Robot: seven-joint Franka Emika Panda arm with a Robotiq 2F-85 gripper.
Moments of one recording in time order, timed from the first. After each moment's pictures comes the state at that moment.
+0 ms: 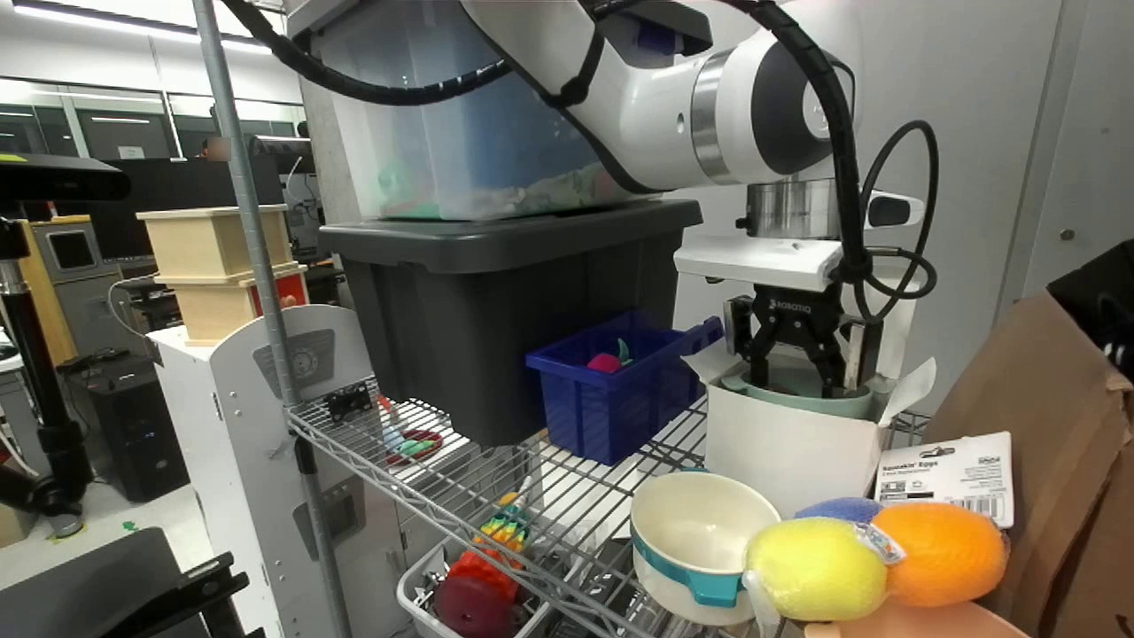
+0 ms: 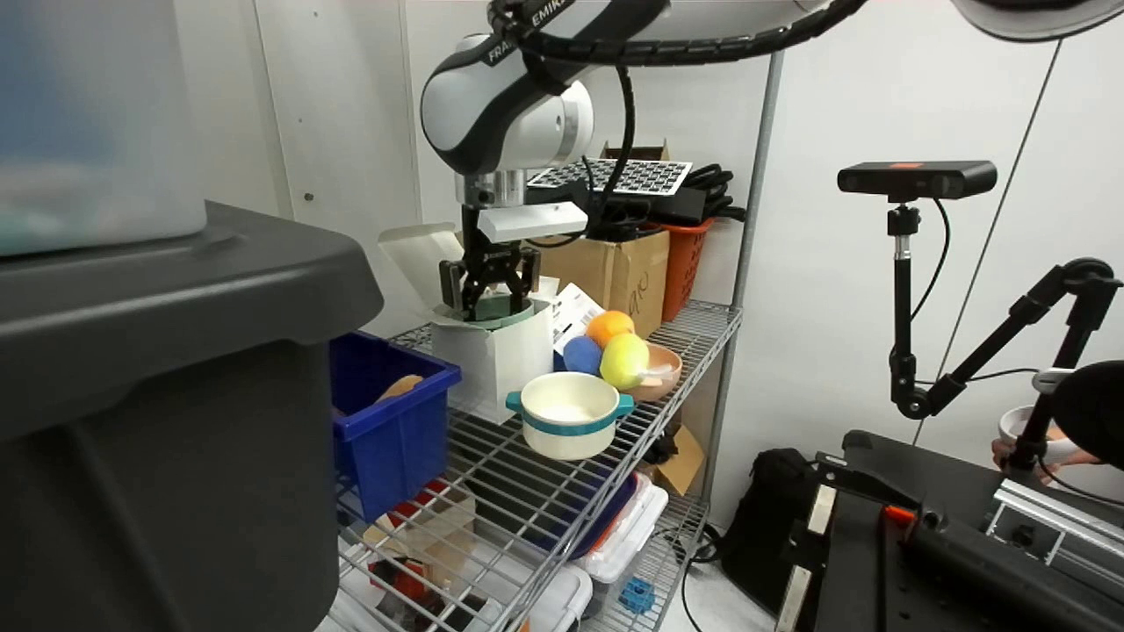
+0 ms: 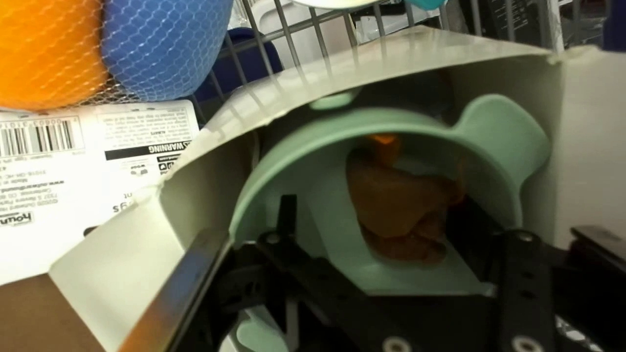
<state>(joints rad) -0.10 1.14 -0.05 -0.89 -0.01 2.10 0.11</state>
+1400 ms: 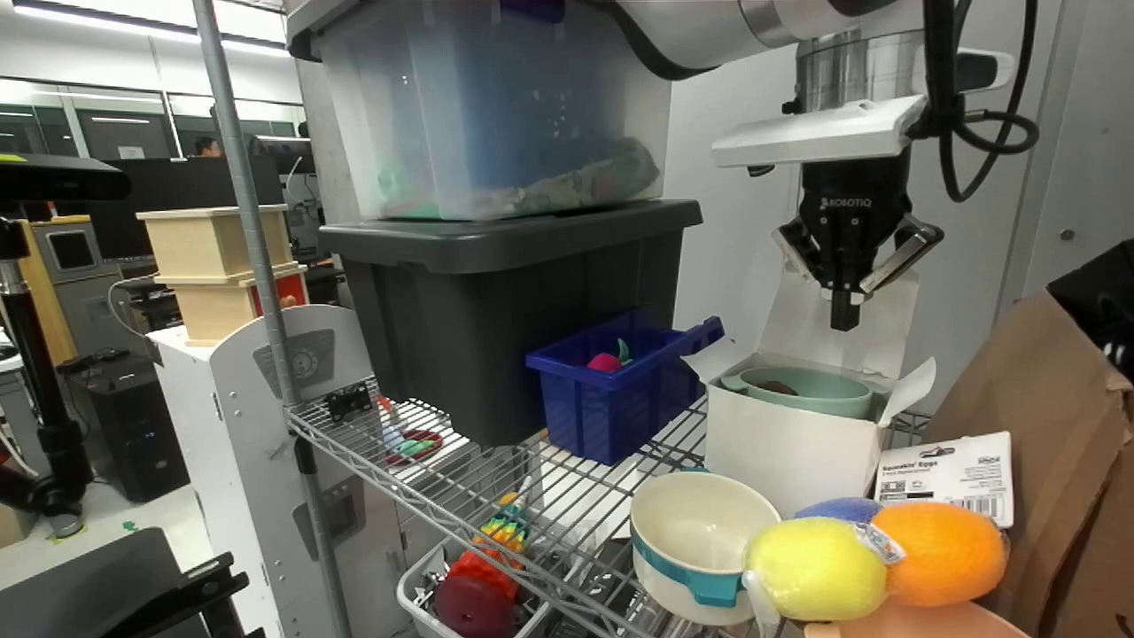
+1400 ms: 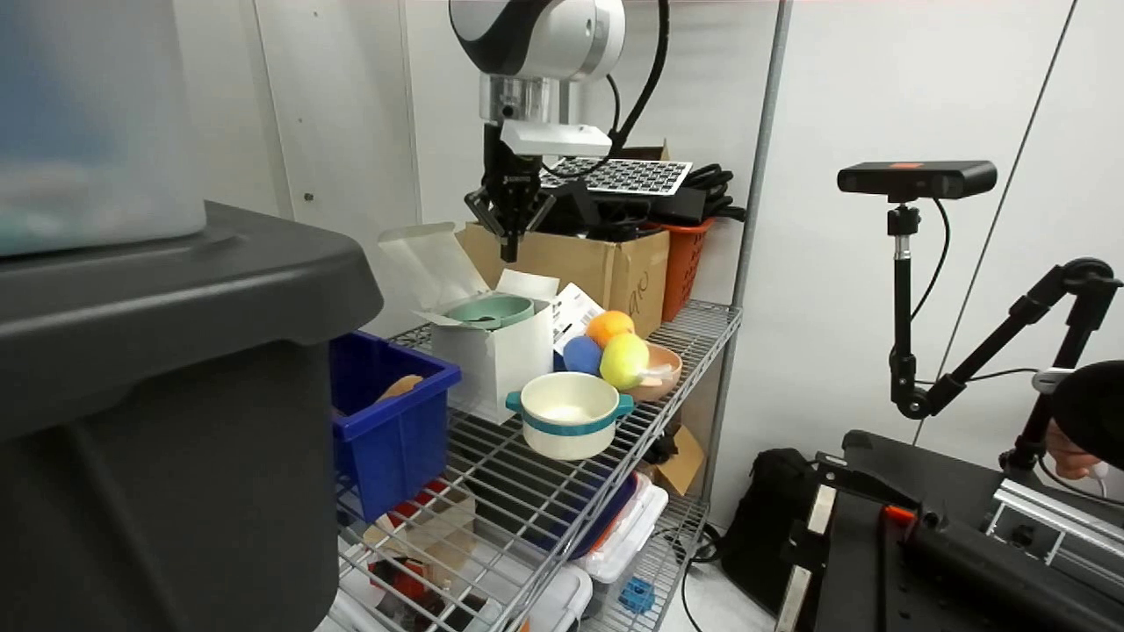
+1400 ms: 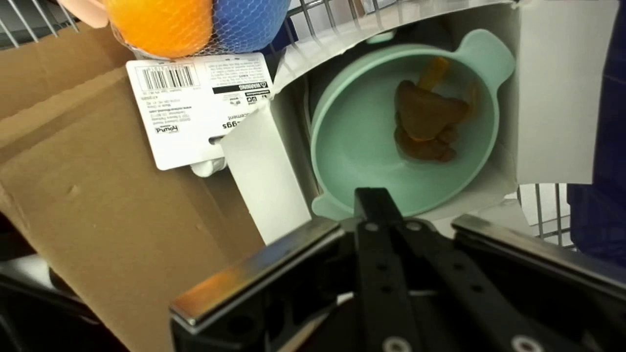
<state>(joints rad) -0.16 0.96 -0.03 -0.98 -0.01 2.07 0.08</state>
